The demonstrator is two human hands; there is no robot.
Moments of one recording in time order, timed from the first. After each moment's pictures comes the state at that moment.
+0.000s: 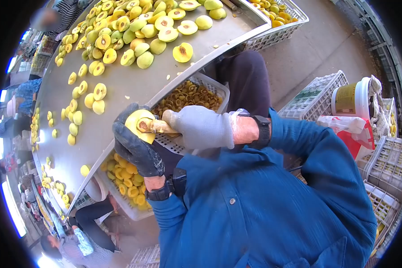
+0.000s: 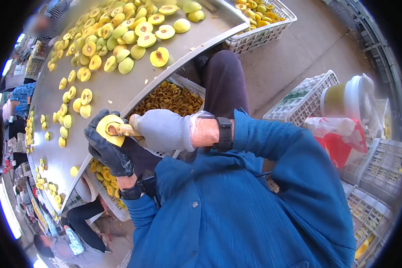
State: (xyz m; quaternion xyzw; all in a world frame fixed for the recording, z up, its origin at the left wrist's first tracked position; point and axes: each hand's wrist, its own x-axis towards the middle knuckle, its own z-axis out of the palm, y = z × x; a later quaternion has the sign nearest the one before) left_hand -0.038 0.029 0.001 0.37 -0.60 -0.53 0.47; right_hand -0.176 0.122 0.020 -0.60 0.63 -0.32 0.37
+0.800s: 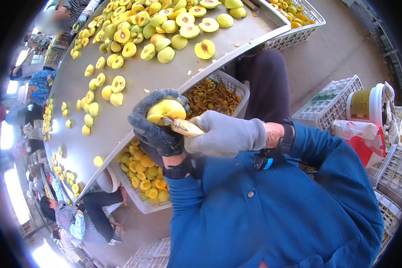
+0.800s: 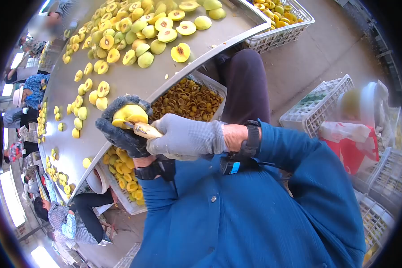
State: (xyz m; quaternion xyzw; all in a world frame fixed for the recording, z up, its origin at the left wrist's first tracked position) left_hand -0.055 0.025 0.004 0.25 -0.56 -0.61 0.51; right_hand -0.162 0.134 0.022 -0.31 0.45 -0.44 0.72
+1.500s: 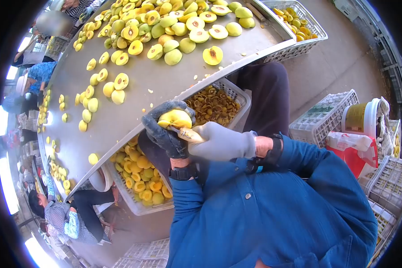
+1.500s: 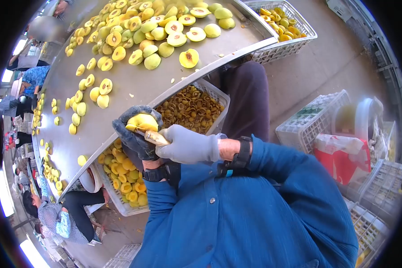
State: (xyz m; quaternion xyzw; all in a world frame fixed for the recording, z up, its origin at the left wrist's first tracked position) left_hand -0.039 0.018 -0.037 0.26 -0.43 -0.70 0.50; right_hand -0.133 0.118 -0.021 -0.42 0.50 -0.49 0.58
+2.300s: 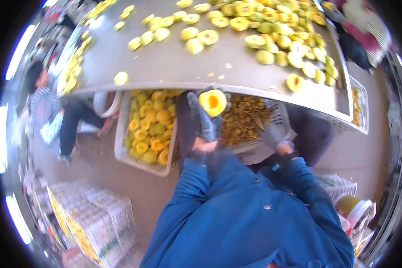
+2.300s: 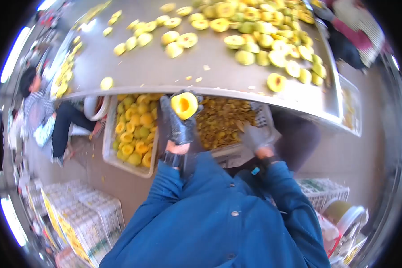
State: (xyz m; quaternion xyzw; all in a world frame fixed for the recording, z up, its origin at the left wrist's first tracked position) left_hand 0.027 0.001 -0.091 0.30 -0.24 -0.68 0.62; right_hand -0.195 0.096 -0.174 -0.63 0.72 -0.03 0.29
